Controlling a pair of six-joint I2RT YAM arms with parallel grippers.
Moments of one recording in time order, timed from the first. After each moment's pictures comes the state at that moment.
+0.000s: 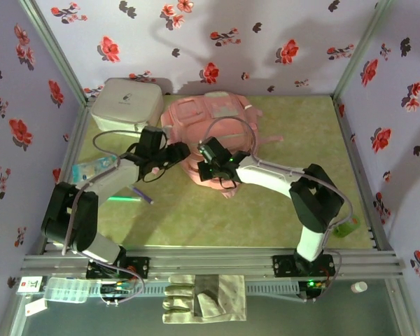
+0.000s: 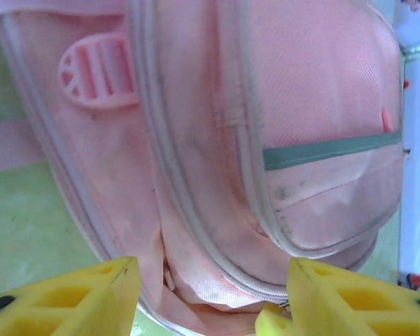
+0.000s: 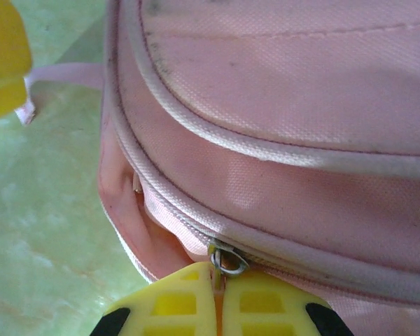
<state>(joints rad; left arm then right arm) -0.43 1.52 0.91 -0.13 0.29 -0.84 0.85 1.79 1.24 -0.37 0.07 0.45</state>
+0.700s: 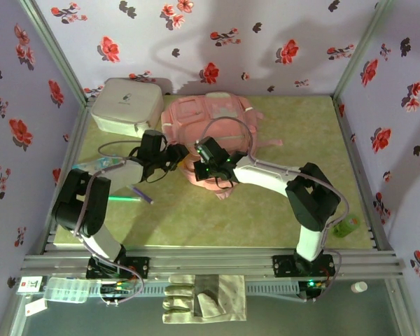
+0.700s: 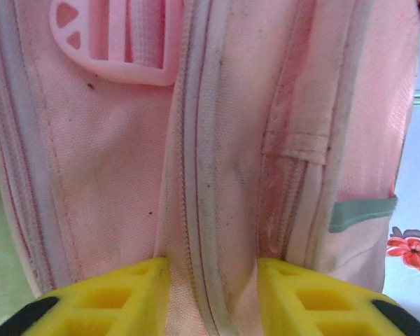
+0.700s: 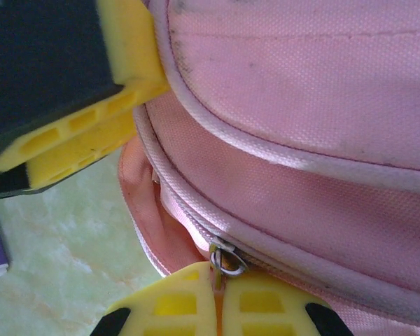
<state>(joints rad) -0.40 1.67 0.87 0.12 0.39 -1.08 0.86 1.81 1.25 -0.33 0.01 0.49</state>
